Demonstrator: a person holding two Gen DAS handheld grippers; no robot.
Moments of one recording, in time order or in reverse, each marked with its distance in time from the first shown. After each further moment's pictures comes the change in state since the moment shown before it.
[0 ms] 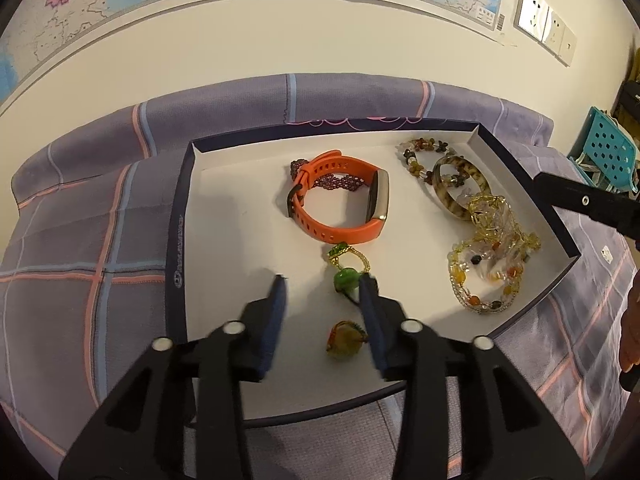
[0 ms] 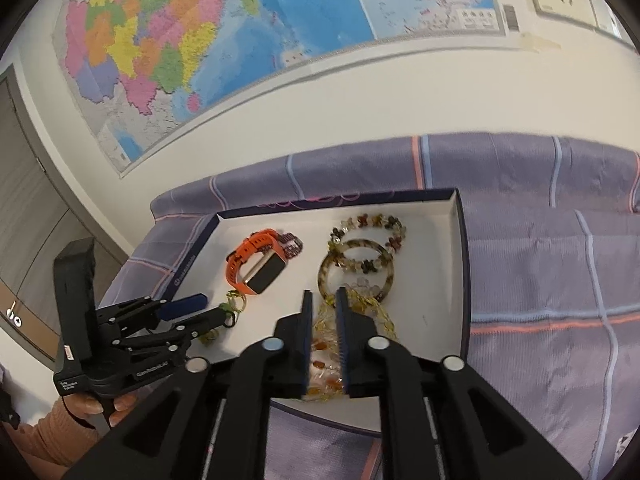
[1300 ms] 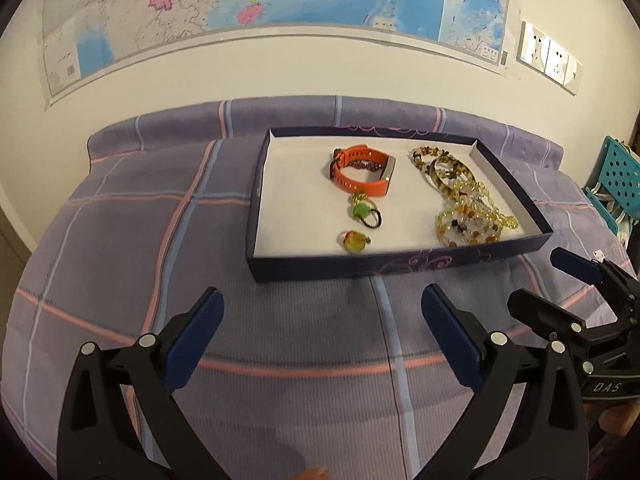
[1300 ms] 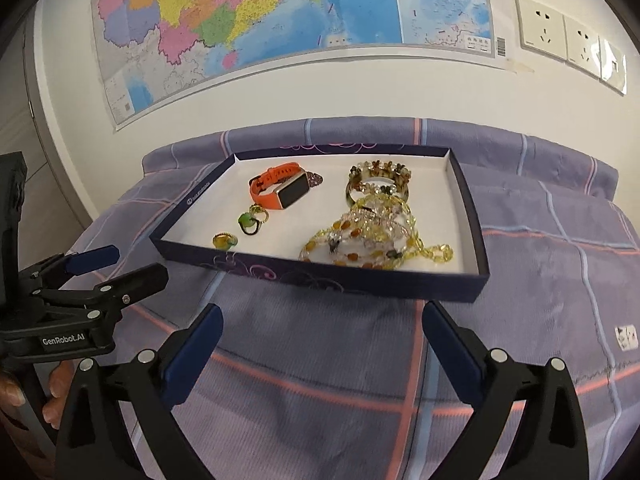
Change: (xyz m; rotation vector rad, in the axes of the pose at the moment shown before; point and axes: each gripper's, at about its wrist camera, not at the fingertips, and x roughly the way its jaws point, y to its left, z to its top) left arm -0.090 -0.012 -0.070 -0.123 -0.110 0.144; right arm -0.030 0.060 -0.095 -0.134 -0.056 -0.179
